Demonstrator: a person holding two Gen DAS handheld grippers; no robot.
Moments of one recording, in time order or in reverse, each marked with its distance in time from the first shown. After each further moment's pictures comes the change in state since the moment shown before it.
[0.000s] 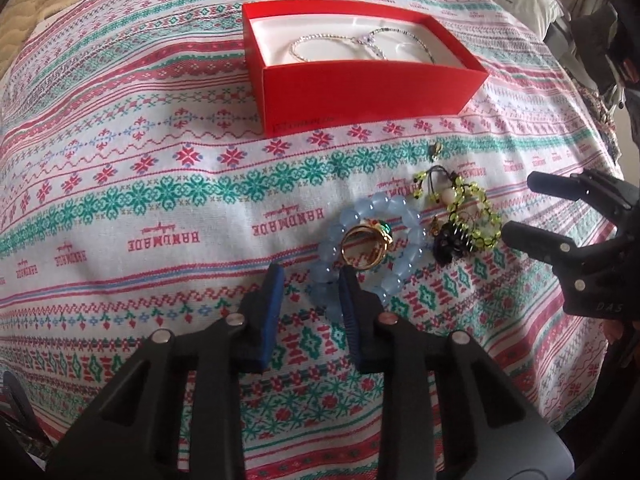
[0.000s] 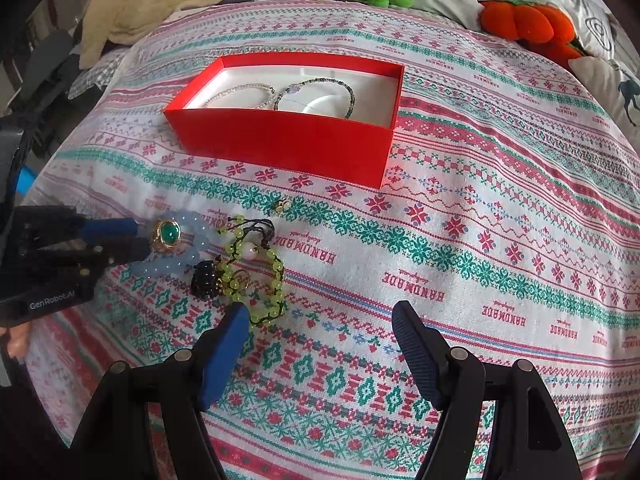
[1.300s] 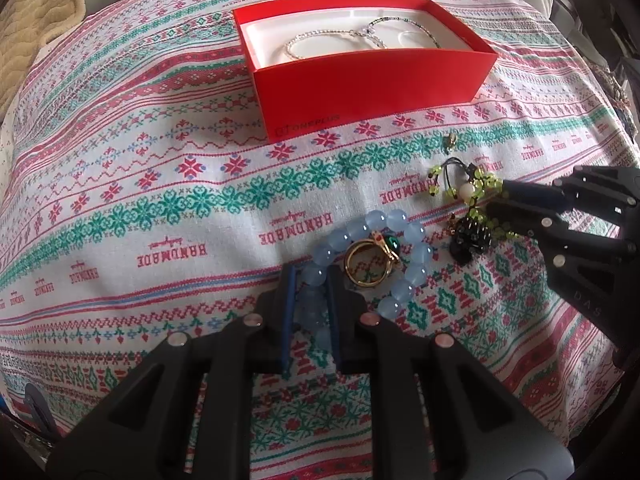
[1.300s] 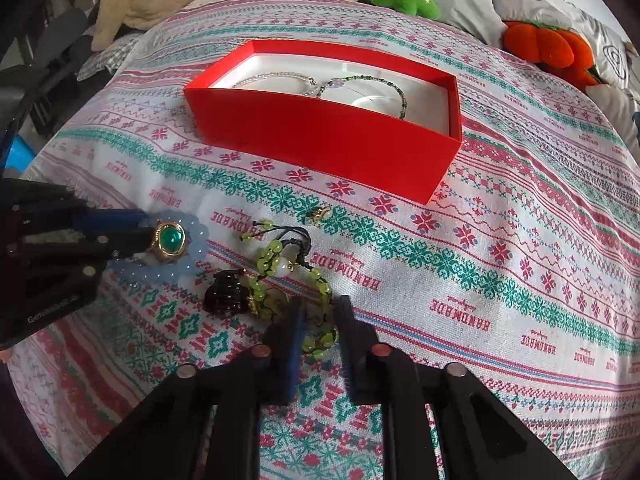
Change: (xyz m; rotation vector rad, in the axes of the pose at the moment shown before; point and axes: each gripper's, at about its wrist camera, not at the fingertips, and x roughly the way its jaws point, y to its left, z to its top) left arm 0.015 -0.012 0.010 0.053 -0.011 0.082; right arm 0.023 0.033 0.006 -0.075 -0.029 -0.014
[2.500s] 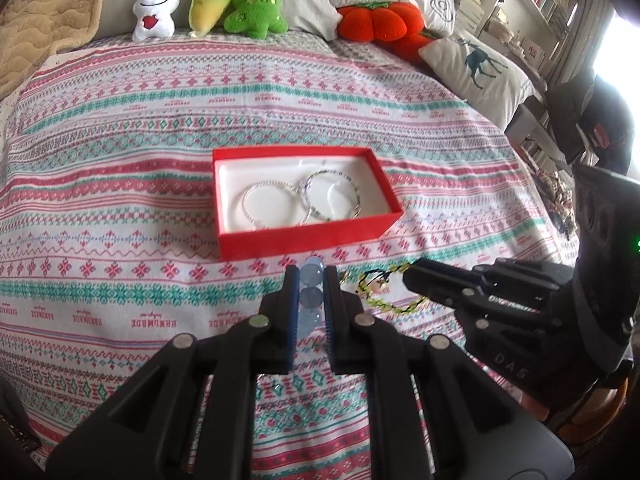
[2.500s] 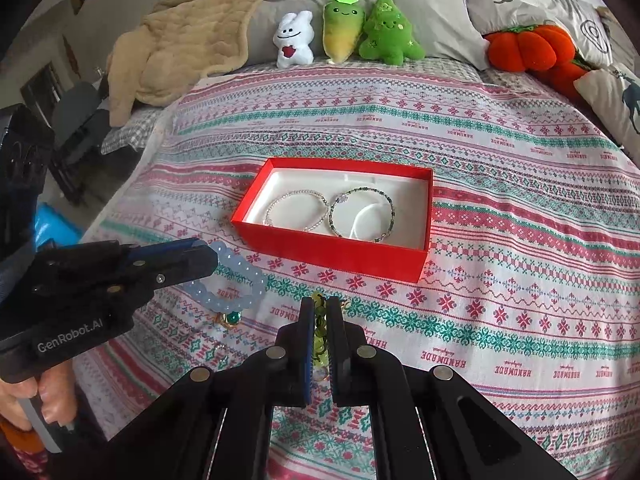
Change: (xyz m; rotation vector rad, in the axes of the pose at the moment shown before) left arm -0.099 0.006 0.045 -0.159 -0.236 -0.220; right arm -0.079 -0.025 0.042 0.144 -0.144 0.149
